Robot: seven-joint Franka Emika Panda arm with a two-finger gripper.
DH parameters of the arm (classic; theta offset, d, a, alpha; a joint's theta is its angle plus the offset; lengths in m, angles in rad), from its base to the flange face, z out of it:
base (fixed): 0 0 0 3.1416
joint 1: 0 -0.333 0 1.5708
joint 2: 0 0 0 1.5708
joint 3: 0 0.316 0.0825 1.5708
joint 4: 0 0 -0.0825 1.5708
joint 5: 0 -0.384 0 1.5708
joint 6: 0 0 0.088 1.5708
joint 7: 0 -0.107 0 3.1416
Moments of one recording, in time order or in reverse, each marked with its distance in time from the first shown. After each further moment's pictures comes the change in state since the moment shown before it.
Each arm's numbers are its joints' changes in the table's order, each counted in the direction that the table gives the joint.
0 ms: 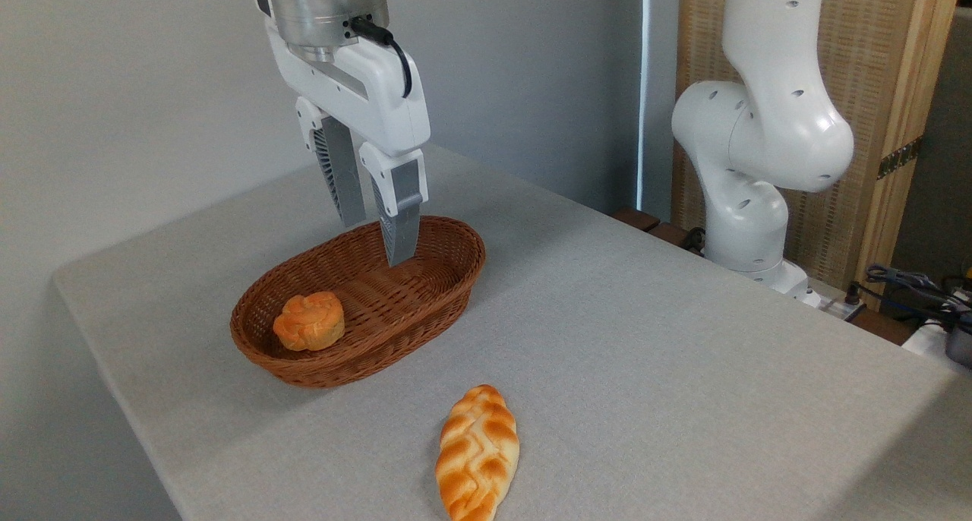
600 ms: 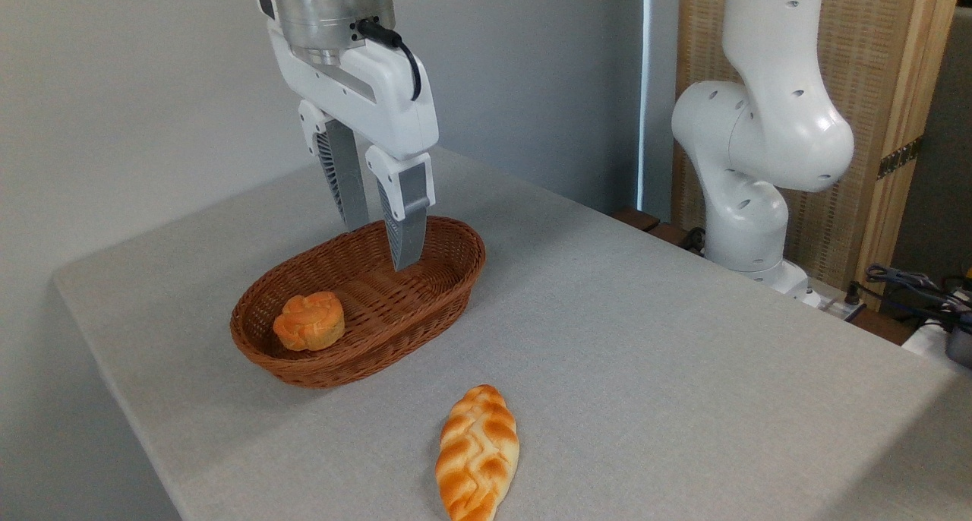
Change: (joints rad) arm -0.003 0.000 0.016 0.000 0.000 0.000 0.000
